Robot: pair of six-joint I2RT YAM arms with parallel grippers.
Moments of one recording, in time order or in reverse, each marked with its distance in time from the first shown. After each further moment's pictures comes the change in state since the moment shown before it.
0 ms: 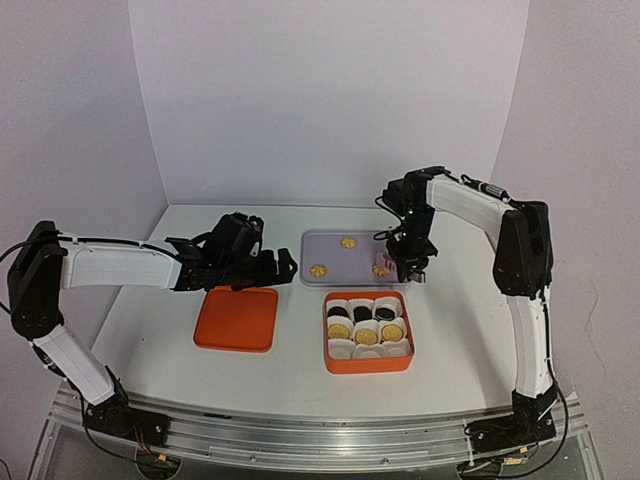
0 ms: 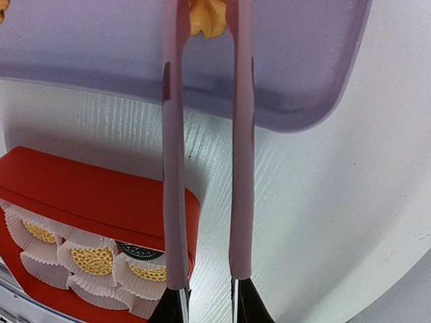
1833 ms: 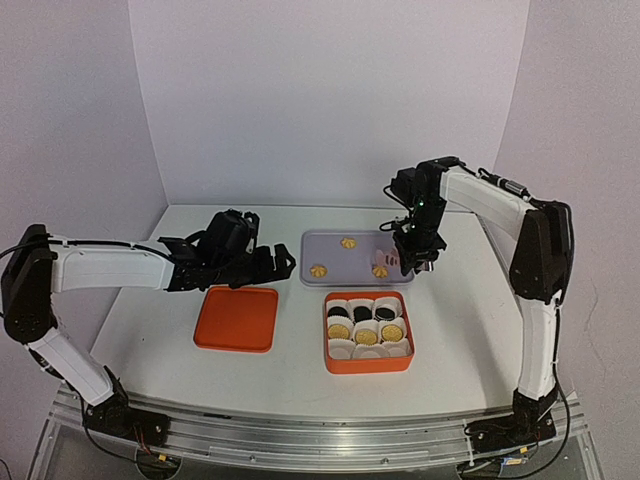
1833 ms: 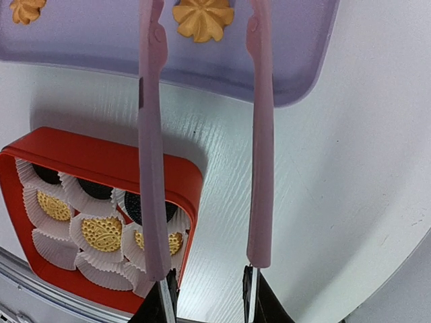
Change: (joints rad) left arm 0.000 -0.044 -0.015 0.008 -0.001 -0.017; right arm 0.004 -0.123 -0.057 0.000 -0.004 0.002
